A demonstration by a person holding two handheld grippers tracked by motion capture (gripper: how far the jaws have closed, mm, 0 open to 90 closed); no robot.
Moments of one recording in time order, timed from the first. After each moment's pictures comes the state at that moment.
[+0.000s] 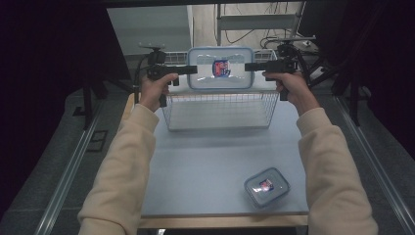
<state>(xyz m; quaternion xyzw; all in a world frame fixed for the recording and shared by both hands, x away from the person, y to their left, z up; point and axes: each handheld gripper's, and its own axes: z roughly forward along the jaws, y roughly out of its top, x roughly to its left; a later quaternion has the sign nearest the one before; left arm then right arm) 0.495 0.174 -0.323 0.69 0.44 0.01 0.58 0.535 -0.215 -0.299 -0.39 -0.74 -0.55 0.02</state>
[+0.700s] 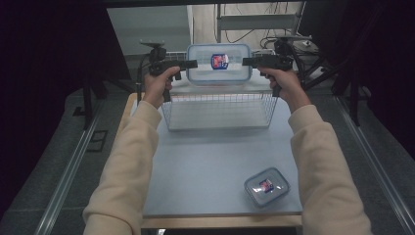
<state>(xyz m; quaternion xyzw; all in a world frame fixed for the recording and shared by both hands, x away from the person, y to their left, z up) 0.519 0.174 -0.329 0.63 0.50 -0.02 0.59 0.550 -0.204 -0.302 -0.48 -0.69 -0.54 0.03</state>
